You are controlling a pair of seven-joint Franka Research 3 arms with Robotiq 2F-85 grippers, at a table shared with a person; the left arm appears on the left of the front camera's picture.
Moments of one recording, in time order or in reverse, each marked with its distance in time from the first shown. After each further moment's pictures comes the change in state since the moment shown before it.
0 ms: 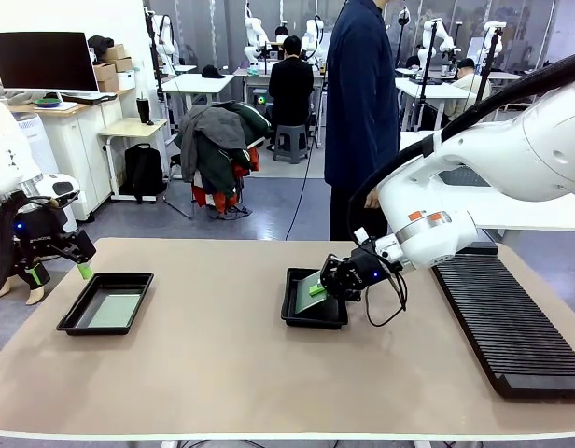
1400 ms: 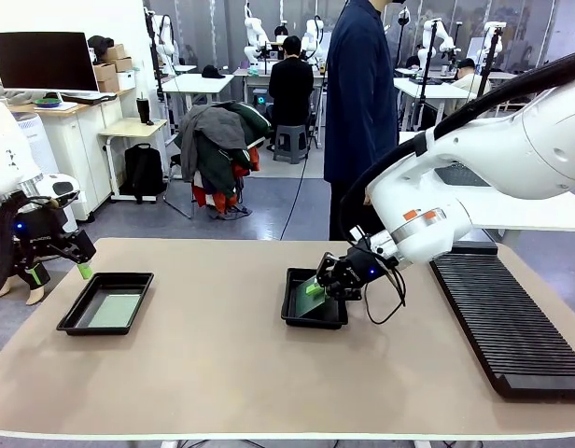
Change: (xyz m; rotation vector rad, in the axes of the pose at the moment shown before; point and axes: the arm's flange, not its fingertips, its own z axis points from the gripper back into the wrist) left arm 0.000 0.000 0.000 0.000 0.000 0.000; right arm -0.003 0.016 -0.001 -0.087 0.011 -0.006
